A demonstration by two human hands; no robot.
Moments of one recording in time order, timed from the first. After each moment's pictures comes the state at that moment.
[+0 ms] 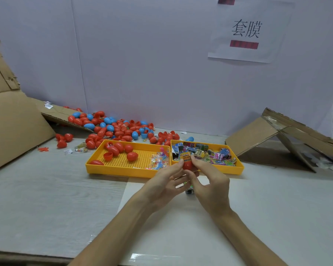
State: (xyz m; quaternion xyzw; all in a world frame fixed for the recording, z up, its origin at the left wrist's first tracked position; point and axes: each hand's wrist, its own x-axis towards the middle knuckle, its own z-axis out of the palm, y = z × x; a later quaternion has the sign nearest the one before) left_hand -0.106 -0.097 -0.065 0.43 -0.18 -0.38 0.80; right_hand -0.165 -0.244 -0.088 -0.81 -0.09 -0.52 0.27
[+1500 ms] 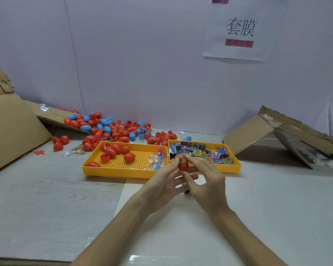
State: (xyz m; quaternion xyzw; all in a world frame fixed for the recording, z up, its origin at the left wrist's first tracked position) left_hand -0.111 -0.102 -0.062 0.45 -0.21 -0.37 0.79; right_hand -0.164 -0.247 -0.086 -0.82 -0.10 -0.51 0.25
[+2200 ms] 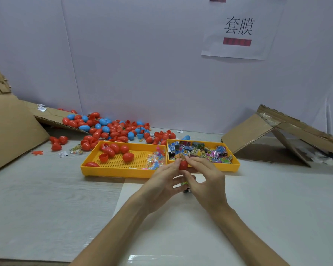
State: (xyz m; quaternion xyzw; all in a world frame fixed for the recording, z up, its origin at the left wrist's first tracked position) left_hand -0.112 -0.102 -0.063 0.45 -0.21 -0.36 0.79; right_hand -0.164 -0.250 -0.087 -0.82 -0.09 -0.50 0.26
